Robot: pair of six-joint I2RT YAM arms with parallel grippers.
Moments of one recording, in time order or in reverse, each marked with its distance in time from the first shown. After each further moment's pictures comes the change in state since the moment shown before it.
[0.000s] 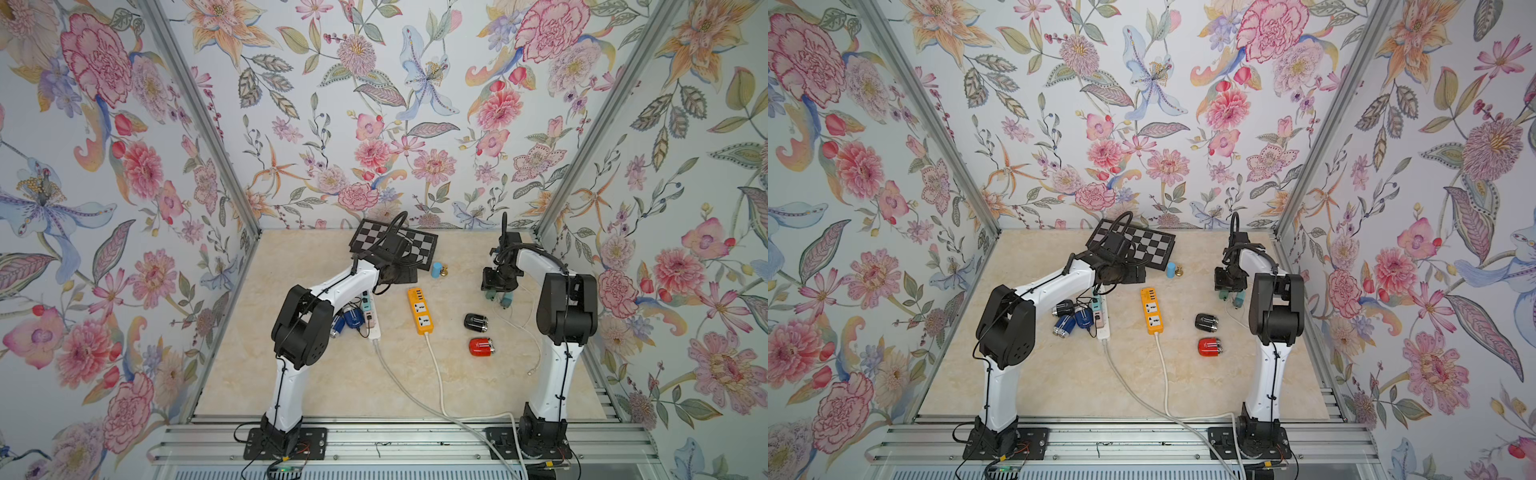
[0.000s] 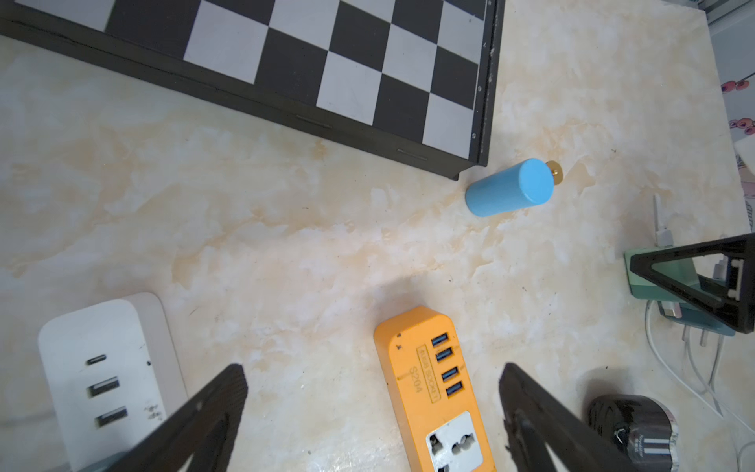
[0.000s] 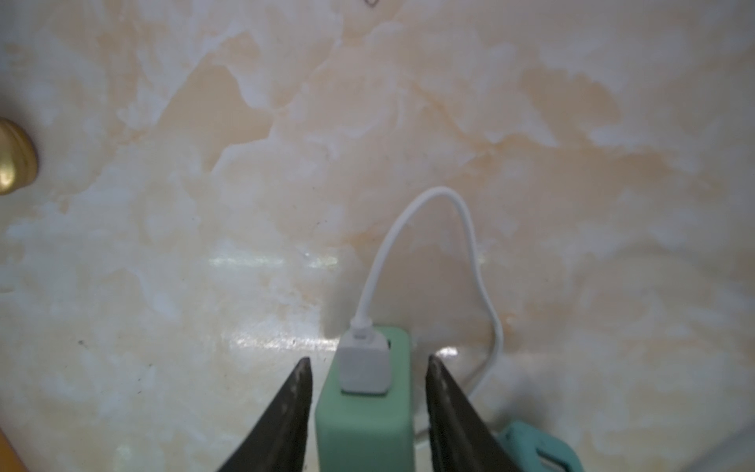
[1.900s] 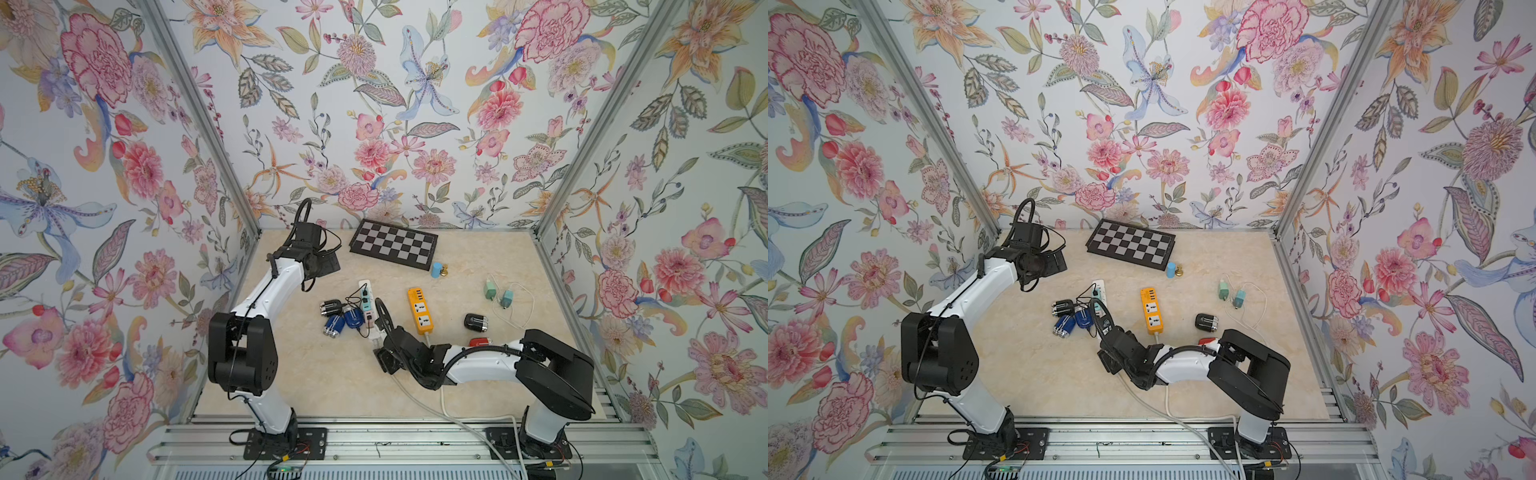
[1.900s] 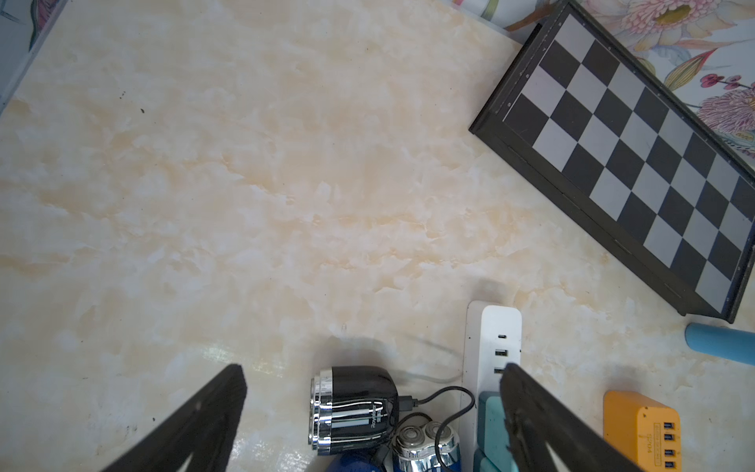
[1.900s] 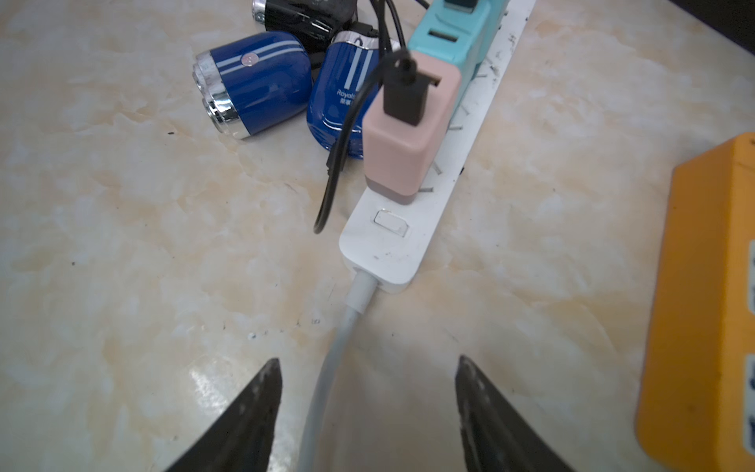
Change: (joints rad) left arm 0.442 -0.349 -0.282 -0.132 -0.068 0.061; right arm 1.149 -0.396 -0.812 0.995 0.423 0.280
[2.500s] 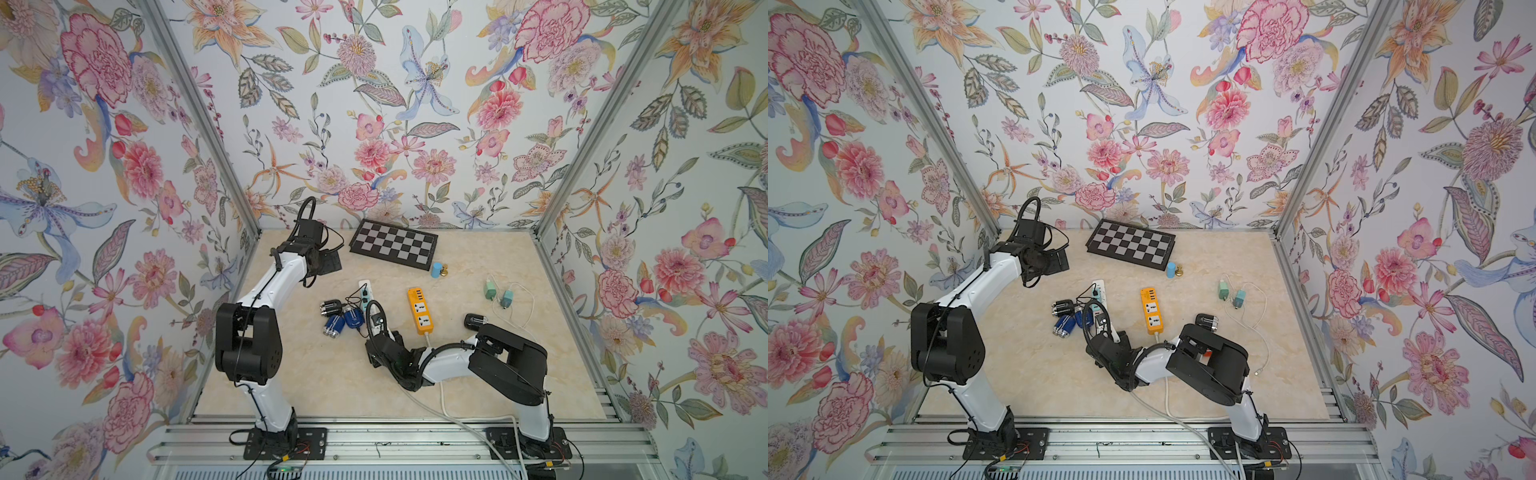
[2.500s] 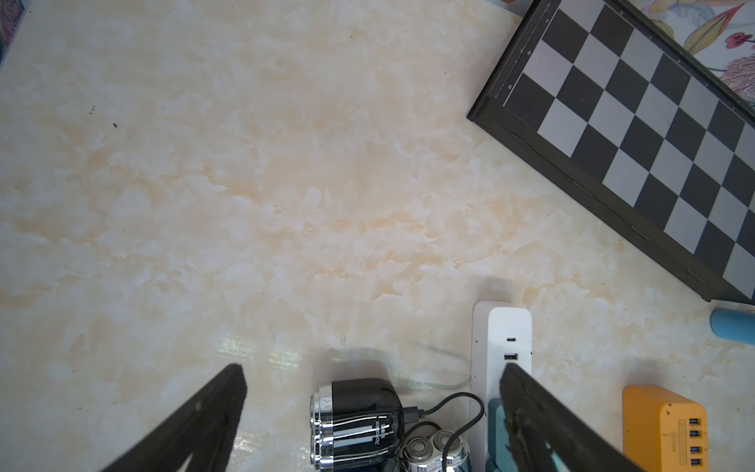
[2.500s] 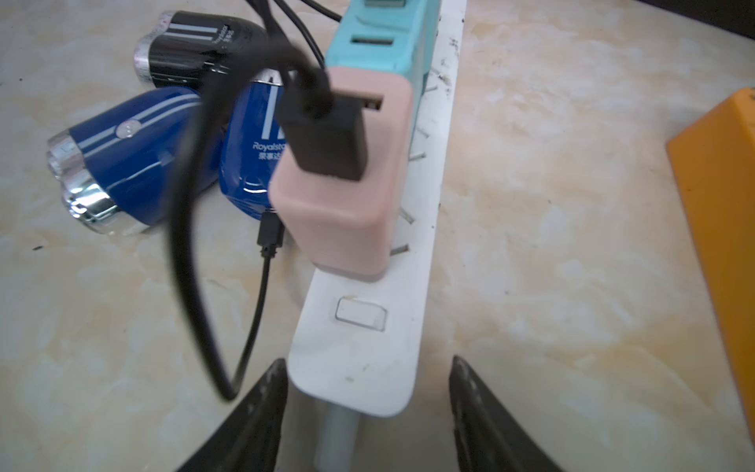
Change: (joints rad) left arm 0.010 0.069 0.074 -0.037 0.017 0.068; right arm 0.019 0.243 0.113 0.166 0.229 0.173
